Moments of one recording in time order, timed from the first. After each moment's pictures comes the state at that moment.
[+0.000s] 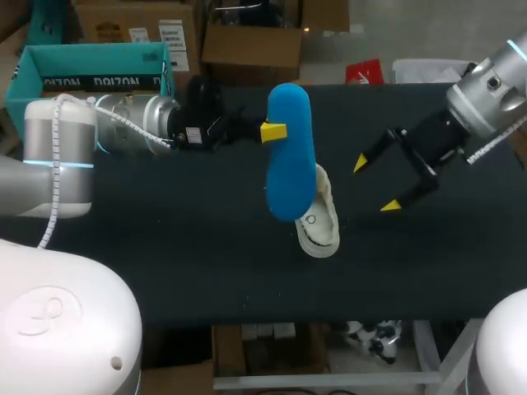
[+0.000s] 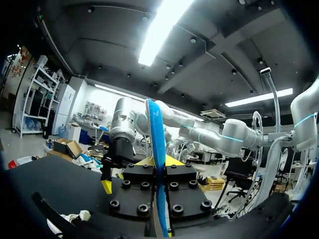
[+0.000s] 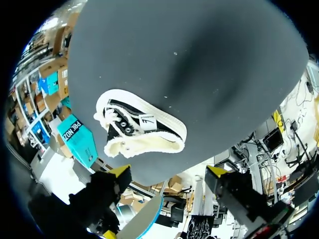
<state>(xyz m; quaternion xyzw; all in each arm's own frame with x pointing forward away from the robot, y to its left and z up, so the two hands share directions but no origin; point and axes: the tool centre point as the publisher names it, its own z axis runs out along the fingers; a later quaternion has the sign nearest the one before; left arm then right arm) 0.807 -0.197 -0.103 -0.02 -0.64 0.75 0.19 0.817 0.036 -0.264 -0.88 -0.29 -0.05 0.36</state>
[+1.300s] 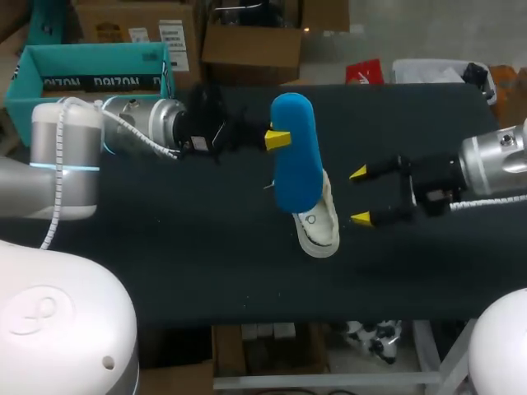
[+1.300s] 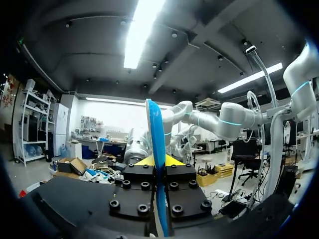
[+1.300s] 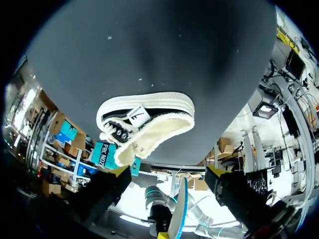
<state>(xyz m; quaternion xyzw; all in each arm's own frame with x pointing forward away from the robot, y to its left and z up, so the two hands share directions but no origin) 0.801 -0.205 -0.111 -0.10 -0.63 0.76 0.12 0.811 0.069 -0.271 -0.86 0.00 -0.08 0.51</state>
